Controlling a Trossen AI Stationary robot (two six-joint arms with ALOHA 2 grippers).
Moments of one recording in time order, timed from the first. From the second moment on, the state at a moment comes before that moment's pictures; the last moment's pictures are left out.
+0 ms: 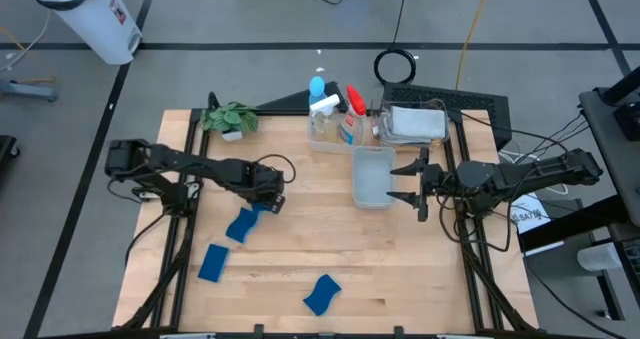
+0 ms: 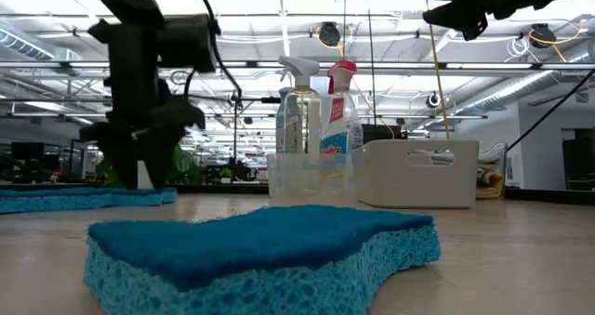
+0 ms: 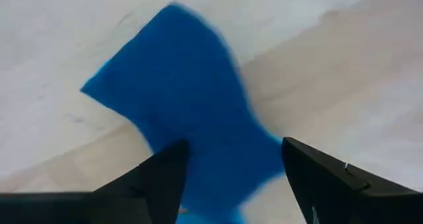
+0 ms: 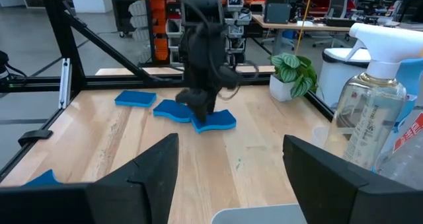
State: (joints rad) left arm 0.08 1.49 0.79 -0.70 -0.04 -1.01; right arm 0.18 0.62 0.51 -0.02 0.28 0.04
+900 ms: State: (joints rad) left arm 0.03 1.64 0.84 -0.72 -0.12 -0.90; right arm 0.18 0.63 0.51 -0.02 0.29 0.04
